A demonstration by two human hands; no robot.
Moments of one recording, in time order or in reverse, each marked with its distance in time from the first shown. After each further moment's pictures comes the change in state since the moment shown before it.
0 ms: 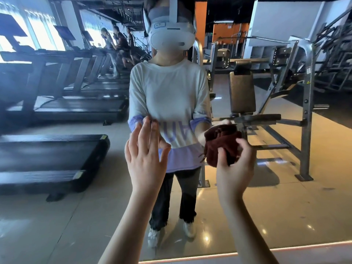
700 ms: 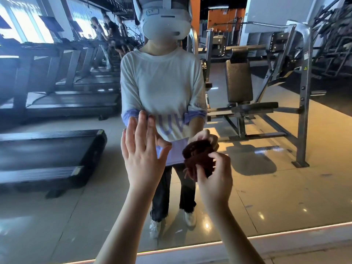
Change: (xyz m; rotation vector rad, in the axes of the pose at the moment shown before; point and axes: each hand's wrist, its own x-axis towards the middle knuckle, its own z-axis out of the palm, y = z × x) left_hand -0.011 -0.002 0.006 0.004 -0.048 0.047; right_hand -0.054 0.027 0.007 -0.111 -0.182 -0.120
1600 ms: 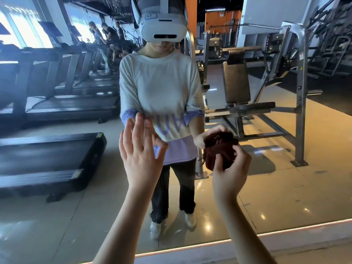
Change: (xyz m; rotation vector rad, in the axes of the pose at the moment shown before) left_hand -0.002 0.003 0.000 0.002 0.006 0.001; right_hand 0.023 0.015 -0.018 0.014 0.177 0.148
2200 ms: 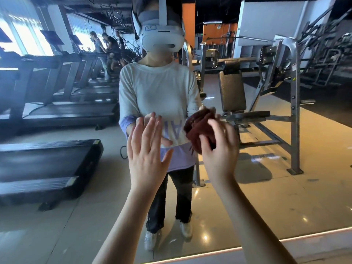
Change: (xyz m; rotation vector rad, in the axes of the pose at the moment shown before) left_hand 0.020 0.025 -0.006 -0.139 -0.005 0.075; right_hand 0.060 -0.046 0.004 -0.020 -0.026 -0.455
